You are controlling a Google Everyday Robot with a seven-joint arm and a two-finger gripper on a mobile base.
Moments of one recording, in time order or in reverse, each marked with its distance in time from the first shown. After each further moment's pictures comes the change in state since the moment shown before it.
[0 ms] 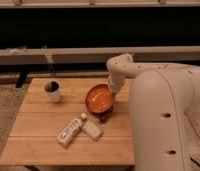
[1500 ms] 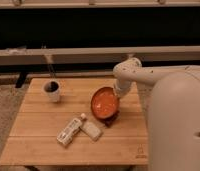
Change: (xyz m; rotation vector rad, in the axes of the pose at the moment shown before) arm 0.036 -0.001 -0.025 0.014 -0.058 0.018
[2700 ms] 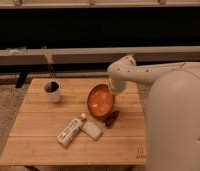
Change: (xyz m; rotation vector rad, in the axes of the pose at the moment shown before) arm -0.019 0.017 -0.016 0.014 -0.070 -0.025
